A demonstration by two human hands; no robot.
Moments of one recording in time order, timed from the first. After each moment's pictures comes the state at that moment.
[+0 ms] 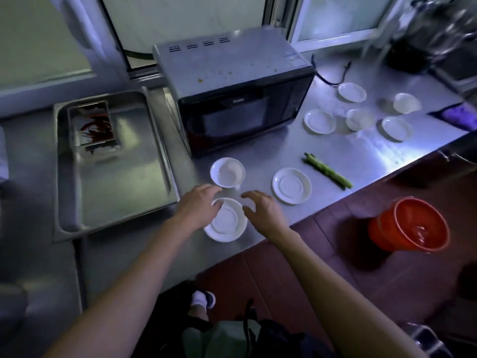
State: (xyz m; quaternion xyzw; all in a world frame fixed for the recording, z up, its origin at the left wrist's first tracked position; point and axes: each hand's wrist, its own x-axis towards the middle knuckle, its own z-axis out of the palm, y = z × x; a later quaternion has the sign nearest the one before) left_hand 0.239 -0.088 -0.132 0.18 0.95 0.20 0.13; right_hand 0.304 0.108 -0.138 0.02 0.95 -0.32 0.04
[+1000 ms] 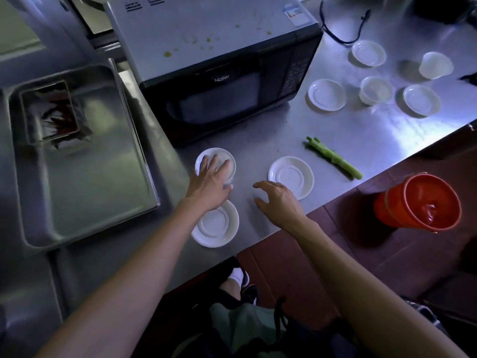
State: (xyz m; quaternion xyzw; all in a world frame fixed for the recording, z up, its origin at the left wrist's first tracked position) left_hand 0.166 -0.013 -0.191 0.21 0.96 0.07 0.17; right_hand 0.260 0.181 -0.164 0.04 0.95 -0.26 0.14
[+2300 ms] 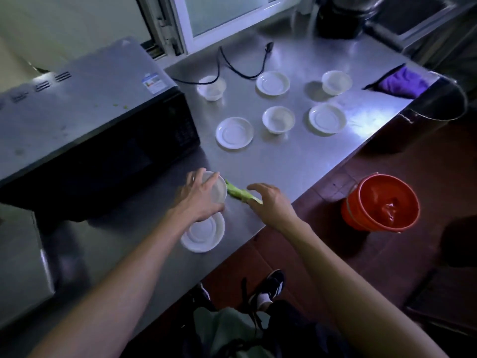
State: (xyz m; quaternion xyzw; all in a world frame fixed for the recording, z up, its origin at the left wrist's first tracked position) left_hand 0.134 0.263 -0.133 0.25 0.95 0.05 0.19; right_hand 0.244 0.455 -0.146 0.13 0.93 -0.35 0.07
